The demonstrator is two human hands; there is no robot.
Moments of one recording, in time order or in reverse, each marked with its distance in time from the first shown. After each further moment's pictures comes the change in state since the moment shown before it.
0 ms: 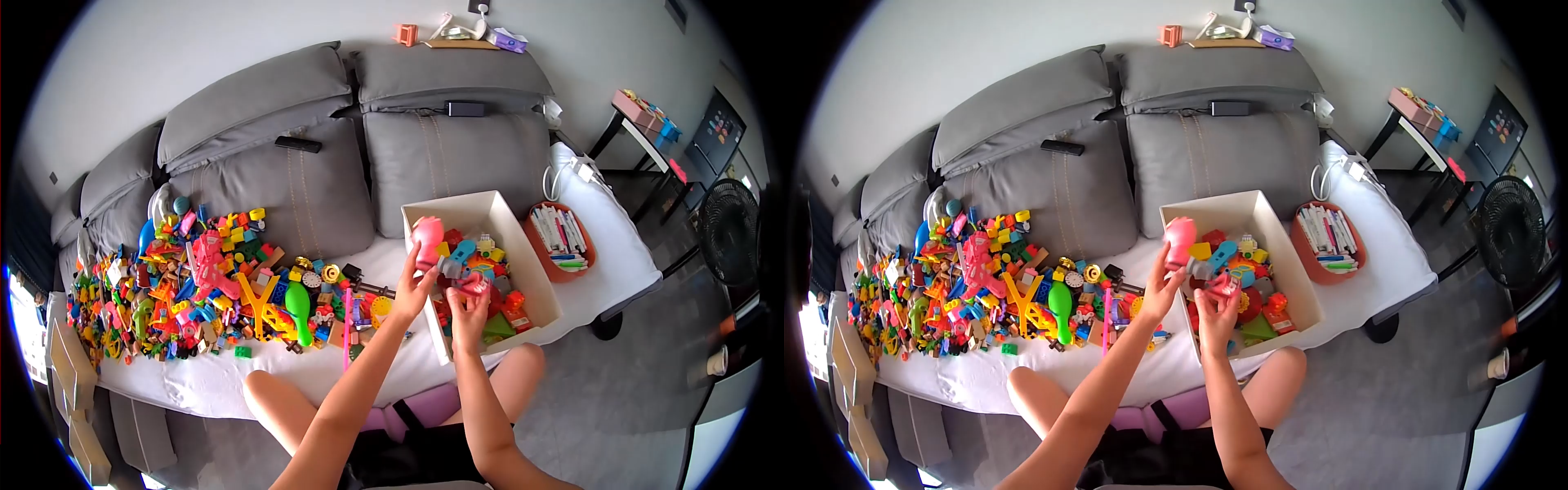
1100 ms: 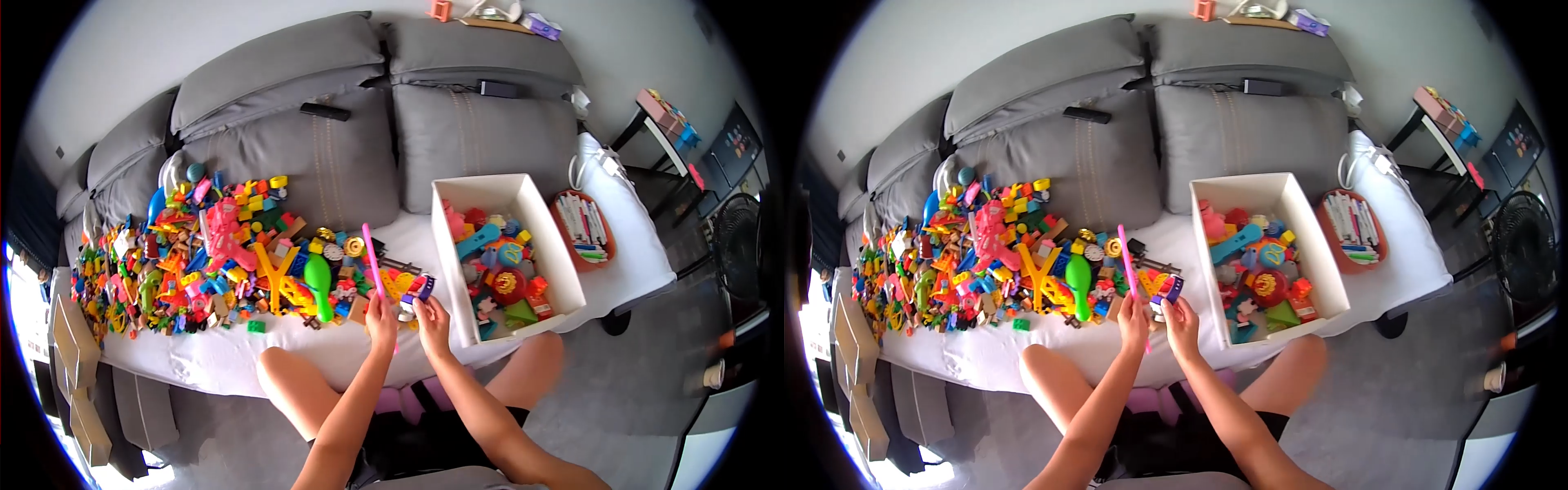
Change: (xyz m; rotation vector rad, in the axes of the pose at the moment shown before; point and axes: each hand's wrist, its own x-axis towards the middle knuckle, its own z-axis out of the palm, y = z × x) left_hand -0.115 -0.038 -0.099 -0.024 0.546 -0.399; right_hand -0.081 0.077 0.033 -0.023 -0.359 0.285
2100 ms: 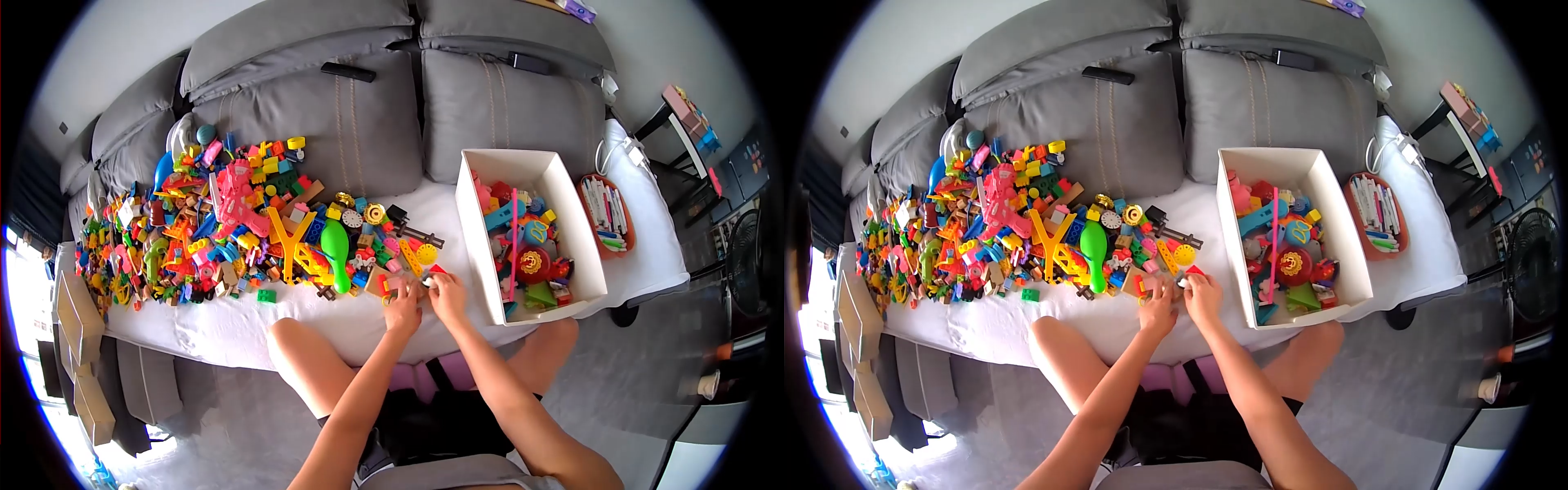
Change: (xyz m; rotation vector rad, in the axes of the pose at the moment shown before) left_hand -0.013 -0.028 -0.030 1.395 -0.330 0.258; right_hand 0.030 0.073 -0.038 -1.262 -0.189 -0.402
